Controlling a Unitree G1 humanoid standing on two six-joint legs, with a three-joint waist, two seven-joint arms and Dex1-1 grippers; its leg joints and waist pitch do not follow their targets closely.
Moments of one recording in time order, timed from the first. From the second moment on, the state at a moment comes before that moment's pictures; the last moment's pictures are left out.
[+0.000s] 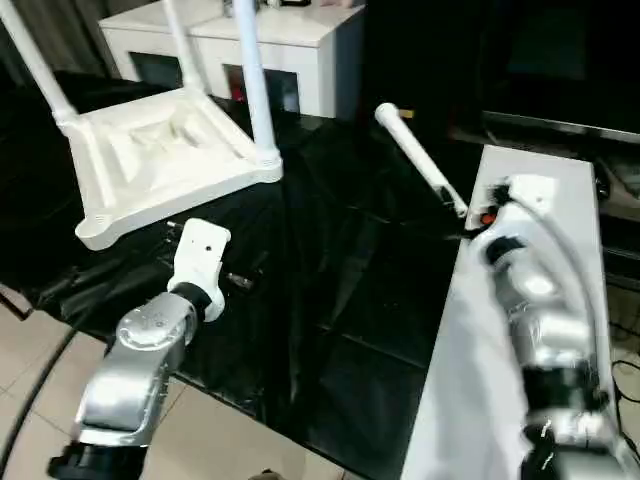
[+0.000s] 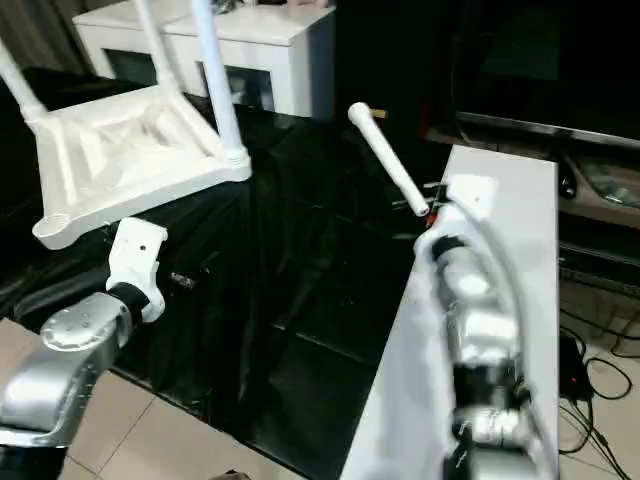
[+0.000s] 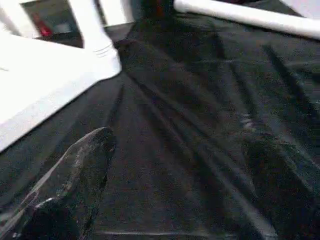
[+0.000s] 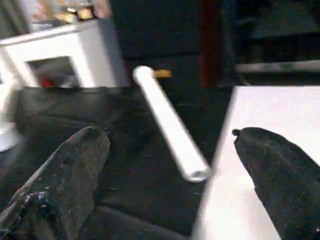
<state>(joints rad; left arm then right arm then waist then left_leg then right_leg) -0.17 0.30 -0.02 -0.23 -0.14 0.58 -0.31 -0.56 -0.22 -0.27 0.53 0.20 0.12 0.16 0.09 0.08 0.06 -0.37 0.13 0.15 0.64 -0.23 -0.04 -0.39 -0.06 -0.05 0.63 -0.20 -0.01</state>
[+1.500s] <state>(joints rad) -0.11 0.59 0.13 -0.78 -0.47 1.11 -0.52 -1.02 -0.40 -0.27 1.36 0.05 -0.14 0.16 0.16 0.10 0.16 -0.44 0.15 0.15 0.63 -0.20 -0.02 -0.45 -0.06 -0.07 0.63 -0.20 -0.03</state>
